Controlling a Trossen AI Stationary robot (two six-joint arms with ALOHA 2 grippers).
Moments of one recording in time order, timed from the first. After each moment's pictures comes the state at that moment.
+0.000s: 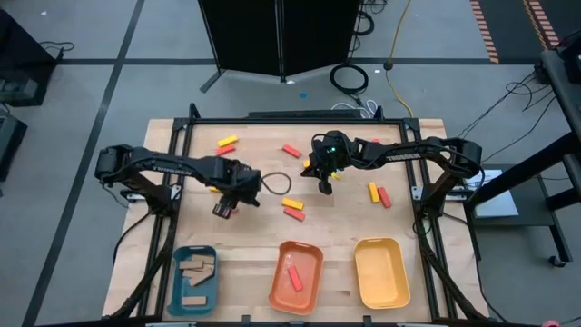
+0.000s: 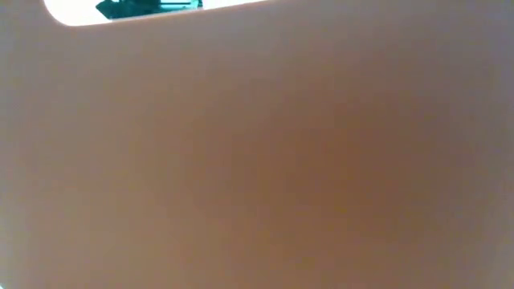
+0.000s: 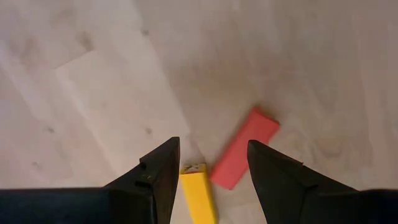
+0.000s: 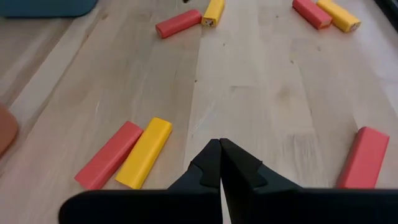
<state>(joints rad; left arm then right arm) 0.05 1.51 1.02 -1.00 -0.07 0.46 -0.36 1.66 0.88 0.15 -0.39 -0.22</state>
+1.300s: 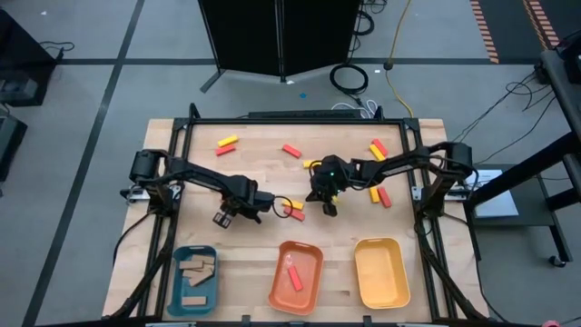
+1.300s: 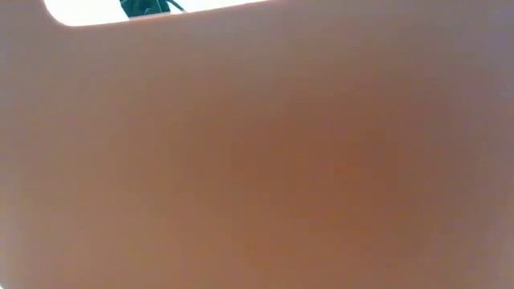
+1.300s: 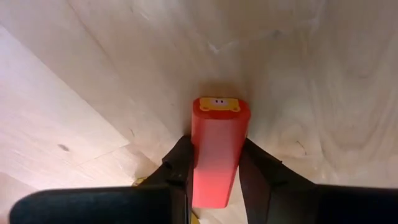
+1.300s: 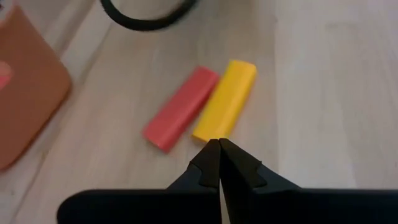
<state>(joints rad) -0.03 1.81 1.03 -1.06 -0.12 0.45 -0.21 1.73 0.74 0.27 -0.39 -0.12</state>
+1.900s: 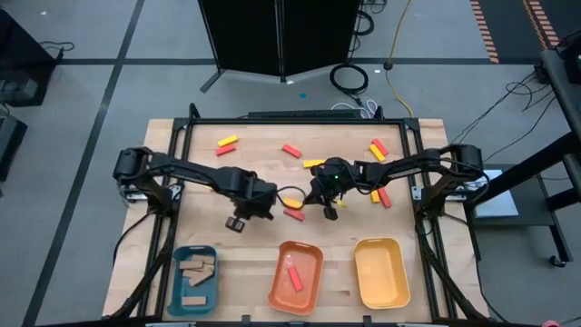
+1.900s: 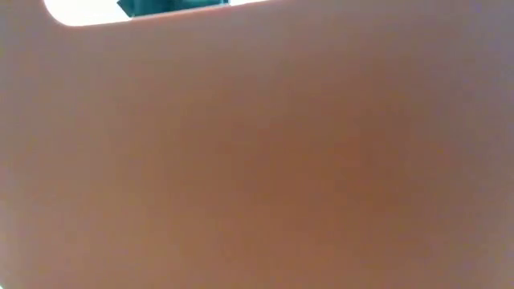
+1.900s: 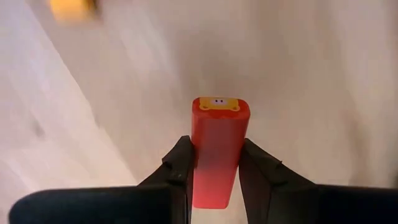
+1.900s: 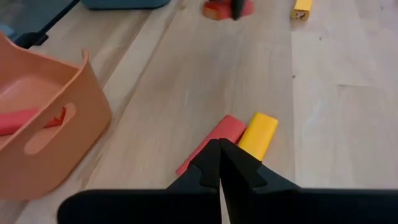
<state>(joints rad) -0.05 1.66 1.16 -0.95 0.09 0.36 -0.16 1.64 0.75 0.30 -0.39 -0.11</state>
